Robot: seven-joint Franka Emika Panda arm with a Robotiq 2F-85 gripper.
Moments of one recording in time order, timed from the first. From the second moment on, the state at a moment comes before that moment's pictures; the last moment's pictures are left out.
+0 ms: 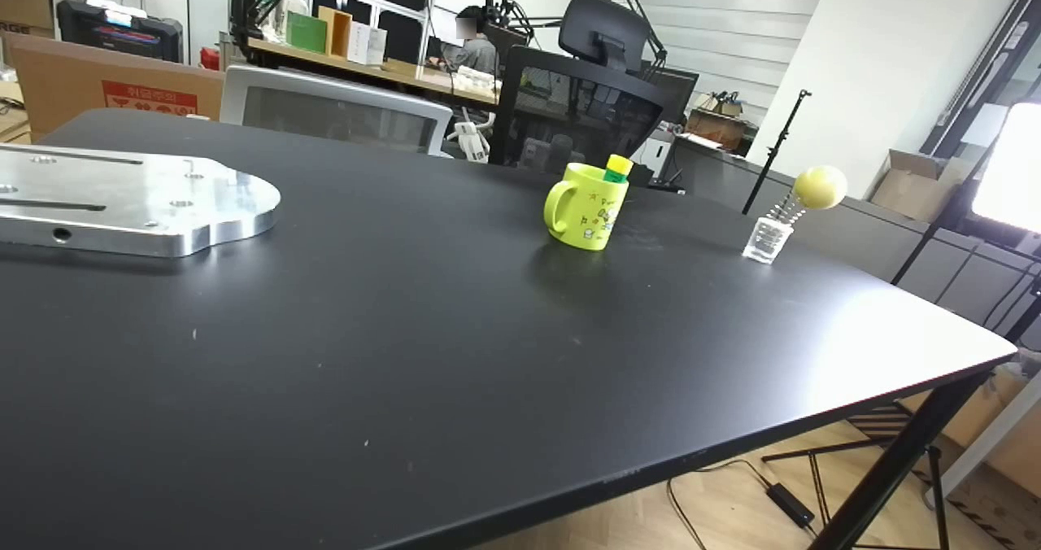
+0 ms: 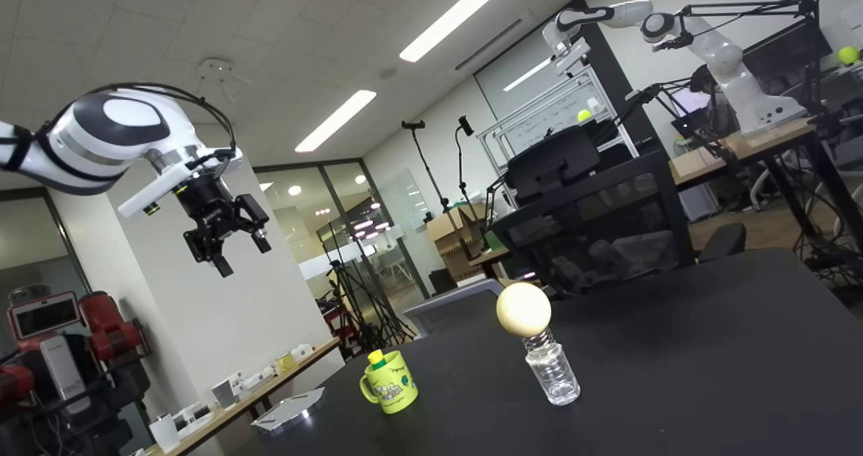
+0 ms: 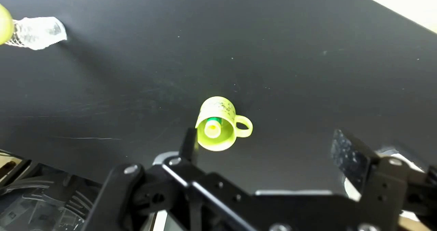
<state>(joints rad) 0.14 -0.29 0.13 -2.24 0.01 2.11 -0.16</state>
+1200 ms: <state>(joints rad) 0.12 -0.11 0.08 -2.15 -0.01 2.19 -0.34</state>
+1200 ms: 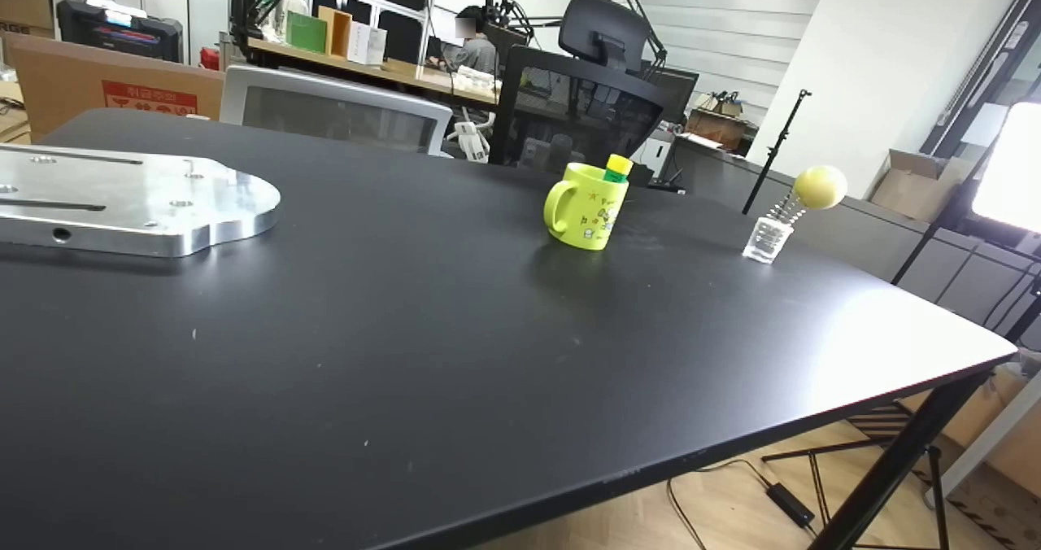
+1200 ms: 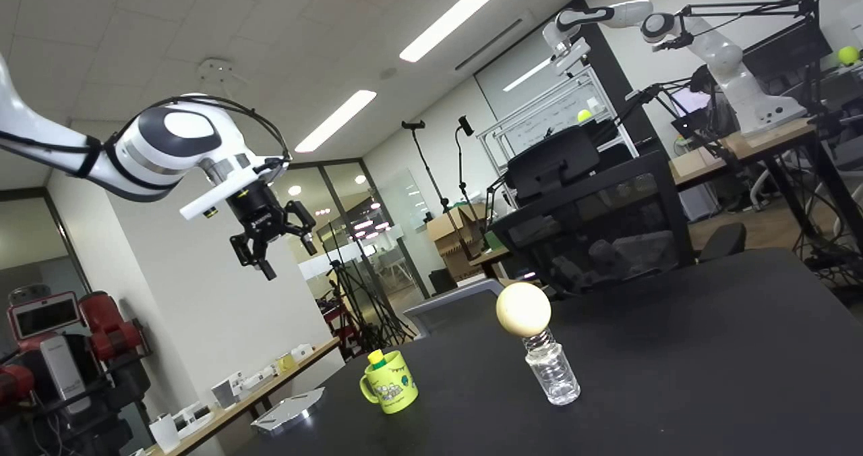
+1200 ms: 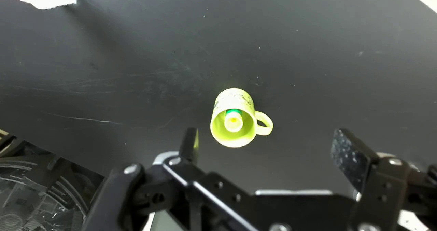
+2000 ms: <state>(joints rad) 0.09 0.25 0.08 -1.82 -0.02 2.21 -0.45</state>
